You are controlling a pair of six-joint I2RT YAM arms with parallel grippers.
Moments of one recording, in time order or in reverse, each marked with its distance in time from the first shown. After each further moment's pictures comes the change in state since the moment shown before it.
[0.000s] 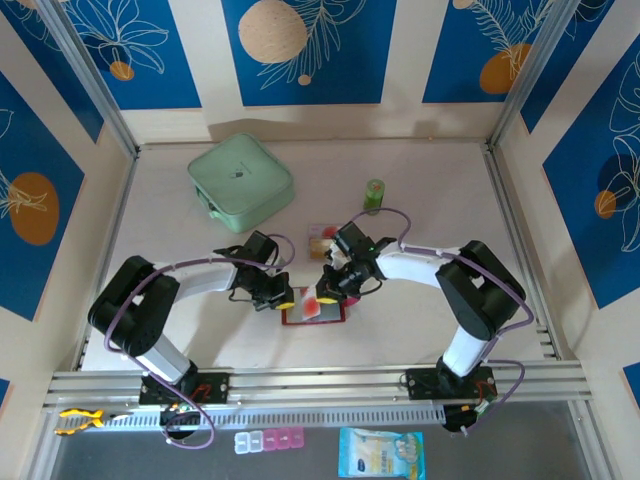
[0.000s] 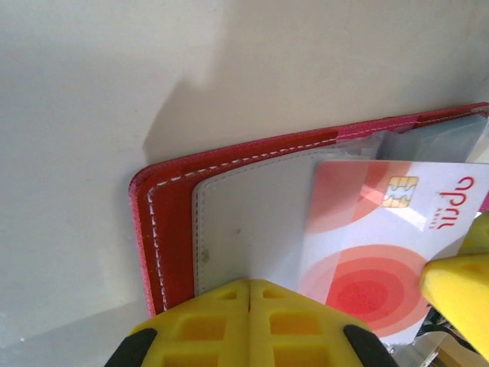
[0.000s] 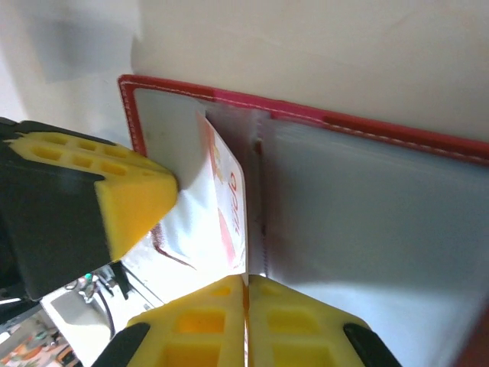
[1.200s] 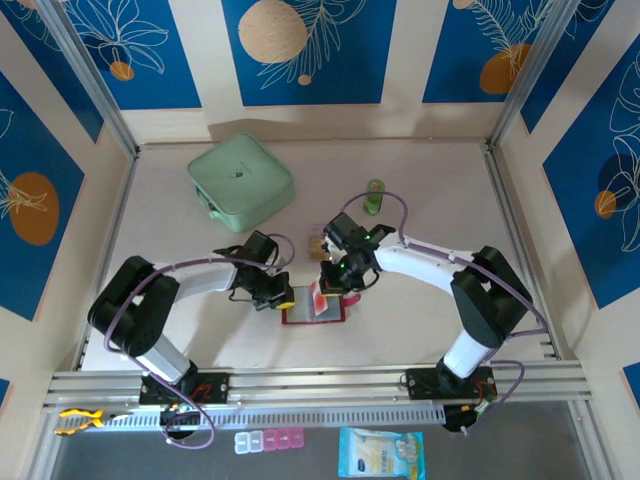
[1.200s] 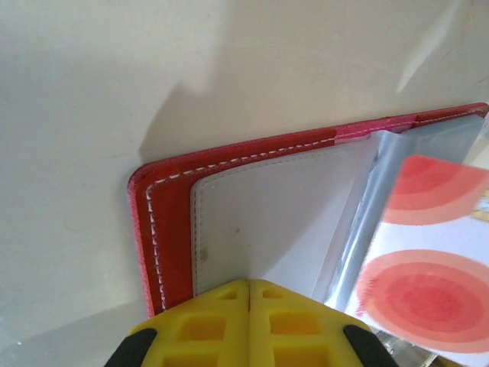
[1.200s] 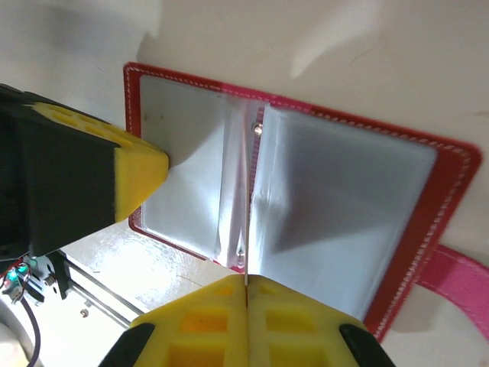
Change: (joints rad) left arm -0.001 -0.005 0.000 0.007 -0.003 -0.001; right arm 0.040 -0.055 0.169 -0.294 0.195 -0.158
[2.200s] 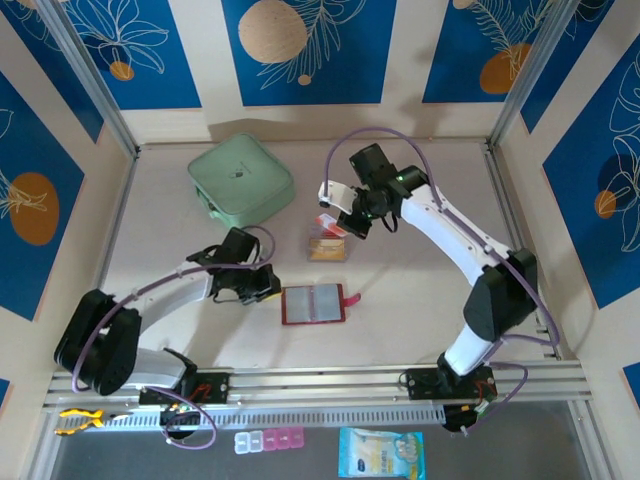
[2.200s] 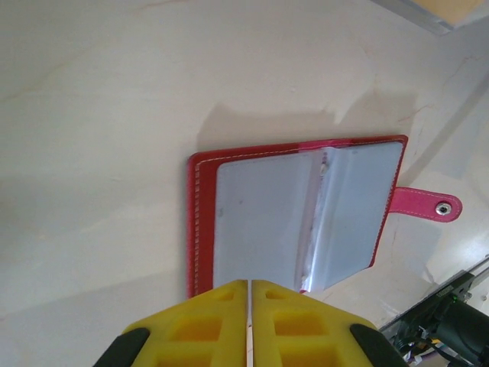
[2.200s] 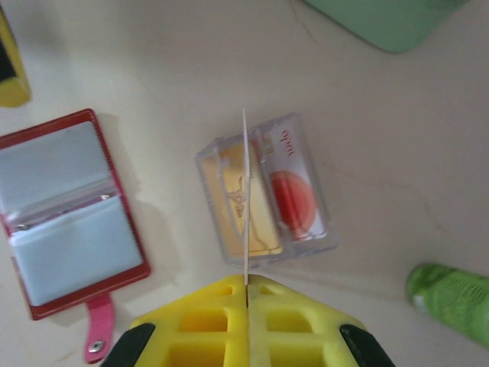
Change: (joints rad) left arm 0.081 -0.251 -0.059 -0.077 -0.089 0.002; right arm -0.204 0.042 0.491 -0.274 0.135 -1.316
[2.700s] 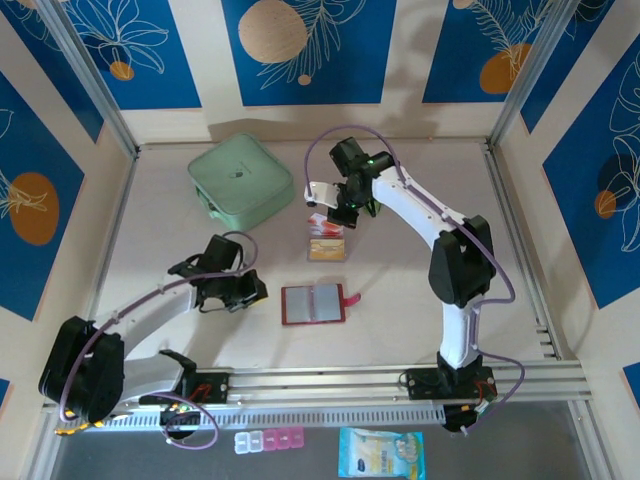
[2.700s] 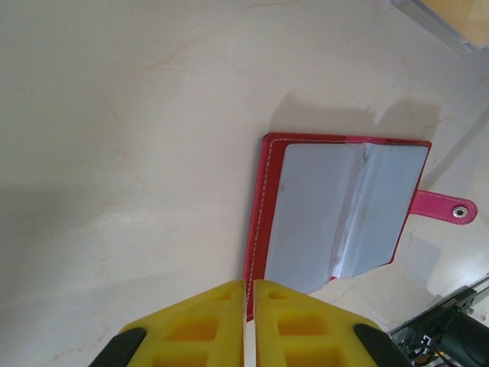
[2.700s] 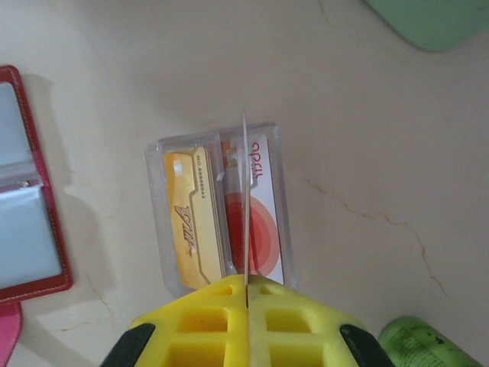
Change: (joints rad) left arm 0.072 -0.145 -0.086 -0.062 -0.018 0.000; right arm -0.008 0.292 0.212 -0.067 0.032 -0.169
